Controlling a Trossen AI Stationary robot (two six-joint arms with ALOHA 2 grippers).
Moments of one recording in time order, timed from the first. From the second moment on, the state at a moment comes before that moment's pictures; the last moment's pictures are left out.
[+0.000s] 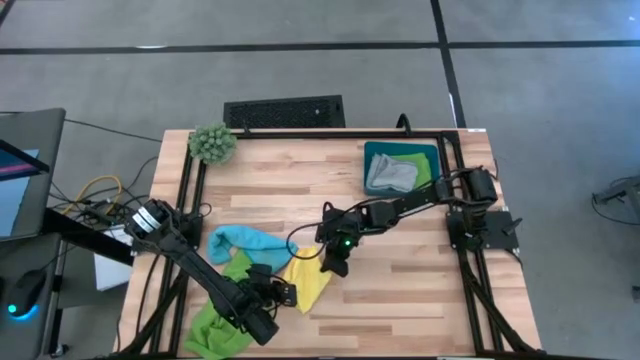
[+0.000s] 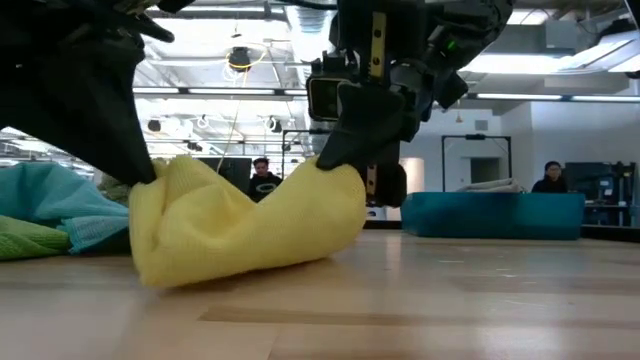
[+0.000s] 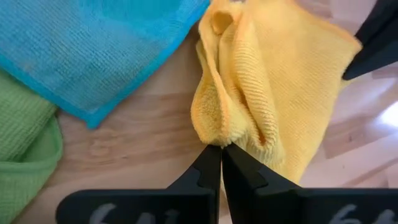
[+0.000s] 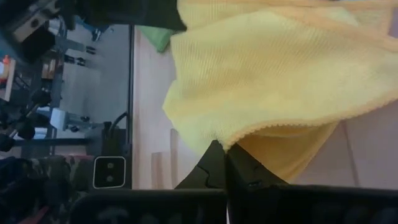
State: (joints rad) left arm -0.74 1.89 1.21 -0.70 -0.66 -2.22; right arm 0.11 1.93 1.09 0.06 -0.57 0.58
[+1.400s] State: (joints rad) left arm -0.22 1.59 1.21 -0.46 -0.62 -1.06; right arm -0.13 1.51 1.09 -0.35 -0.30 0.33
